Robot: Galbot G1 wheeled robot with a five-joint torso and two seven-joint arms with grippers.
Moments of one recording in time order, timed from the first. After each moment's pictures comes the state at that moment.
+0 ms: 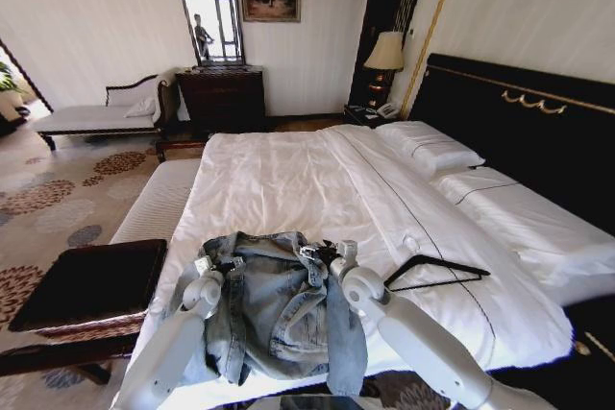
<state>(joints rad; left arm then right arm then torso) 0.99 -1.16 -0.25 -1.44 -0.92 0.37 -0.38 -0.88 1.02 -0.14 1.86 0.96 -0.39 0.49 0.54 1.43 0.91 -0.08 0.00</state>
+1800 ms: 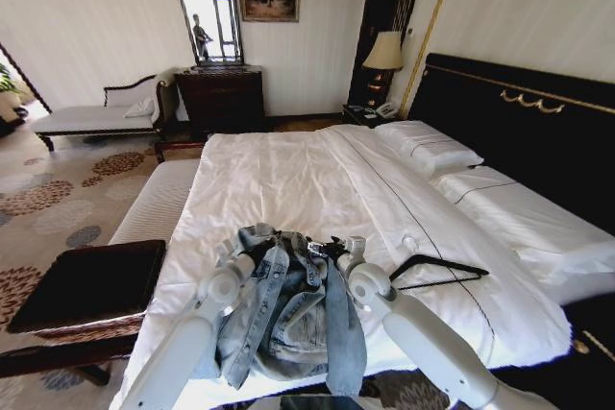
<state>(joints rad) 1.17 -1.14 -0.33 -1.88 -1.26 0.35 -0.26 -0.88 1.02 -0.10 1.85 0.97 -0.39 0.51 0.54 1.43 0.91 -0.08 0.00</state>
